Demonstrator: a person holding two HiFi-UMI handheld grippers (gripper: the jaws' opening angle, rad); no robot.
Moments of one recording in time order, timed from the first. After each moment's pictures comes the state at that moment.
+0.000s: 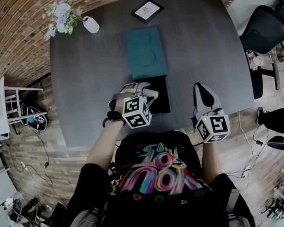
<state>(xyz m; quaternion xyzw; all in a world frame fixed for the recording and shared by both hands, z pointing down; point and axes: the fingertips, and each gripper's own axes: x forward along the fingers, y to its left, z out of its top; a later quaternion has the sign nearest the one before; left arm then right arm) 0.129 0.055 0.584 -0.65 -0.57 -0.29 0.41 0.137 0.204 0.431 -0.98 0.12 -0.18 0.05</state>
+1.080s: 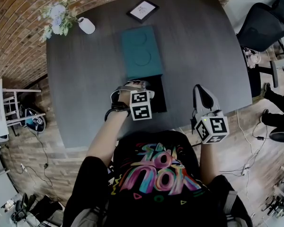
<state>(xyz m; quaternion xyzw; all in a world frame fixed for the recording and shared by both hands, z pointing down) 0.119 0.063 0.634 -0.53 -0.60 -0.34 0.48 0.123 0.225 0.440 -0.98 0.09 -0.19 0.07</state>
